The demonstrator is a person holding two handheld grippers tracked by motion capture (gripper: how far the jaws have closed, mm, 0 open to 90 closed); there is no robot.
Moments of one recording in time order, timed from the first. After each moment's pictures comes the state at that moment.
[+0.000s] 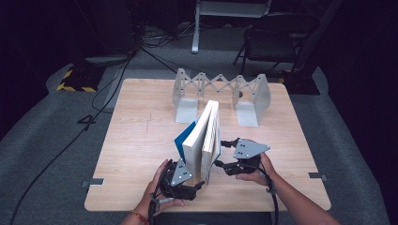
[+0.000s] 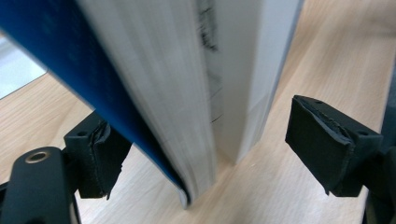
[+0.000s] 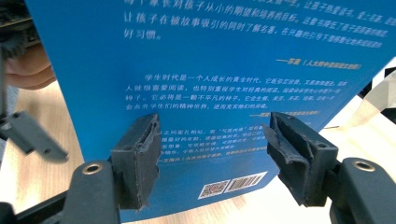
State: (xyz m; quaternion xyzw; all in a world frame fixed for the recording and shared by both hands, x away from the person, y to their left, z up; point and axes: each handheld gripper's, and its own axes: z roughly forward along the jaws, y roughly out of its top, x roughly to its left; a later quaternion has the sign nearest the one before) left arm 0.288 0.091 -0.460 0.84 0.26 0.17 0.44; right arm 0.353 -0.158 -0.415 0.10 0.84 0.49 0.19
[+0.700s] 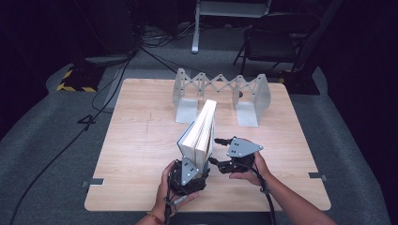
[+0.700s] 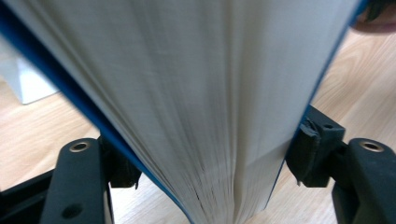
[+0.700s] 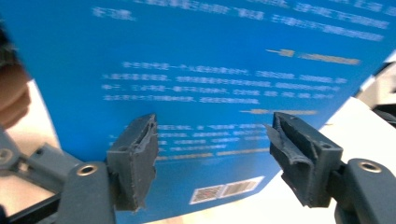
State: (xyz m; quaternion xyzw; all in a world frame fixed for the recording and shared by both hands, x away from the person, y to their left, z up) left arm 0.289 0.067 -0.461 0.78 0.35 0.23 0.46; right arm 0.357 -0.145 -0.421 0.13 0.84 0.48 0.22
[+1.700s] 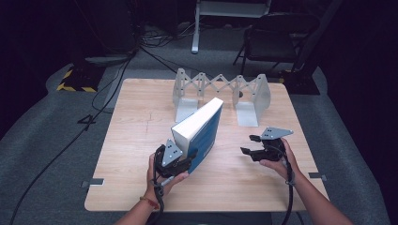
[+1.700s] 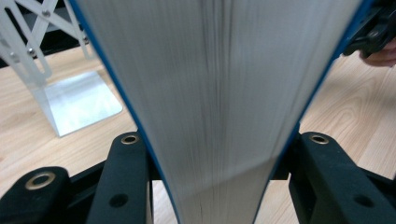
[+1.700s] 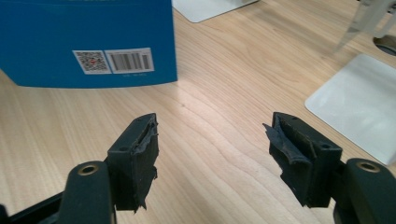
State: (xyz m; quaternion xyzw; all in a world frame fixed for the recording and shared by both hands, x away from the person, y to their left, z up) left arm 0.327 0.105 -0.435 0.76 0.33 0.22 0.51; right arm 0.408 -0.253 -0.449 0.29 0.85 0.42 0.16
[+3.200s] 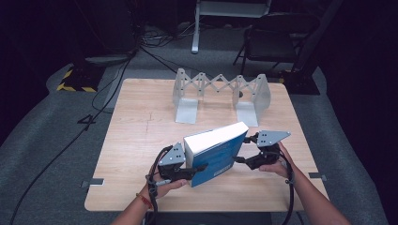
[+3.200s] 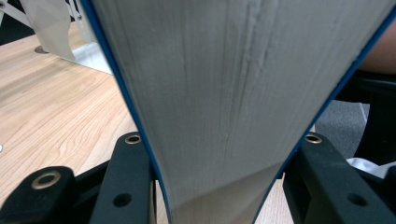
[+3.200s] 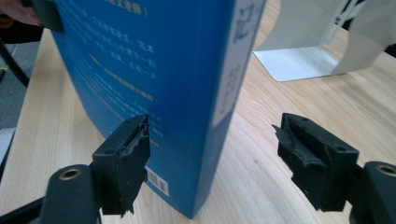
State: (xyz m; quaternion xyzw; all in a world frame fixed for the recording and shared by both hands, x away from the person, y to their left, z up) left arm 0.326 0.104 -0.428 0.81 0.18 0.09 0.55; right arm 0.393 -0.228 -0.429 0.12 0.86 0.49 0.11
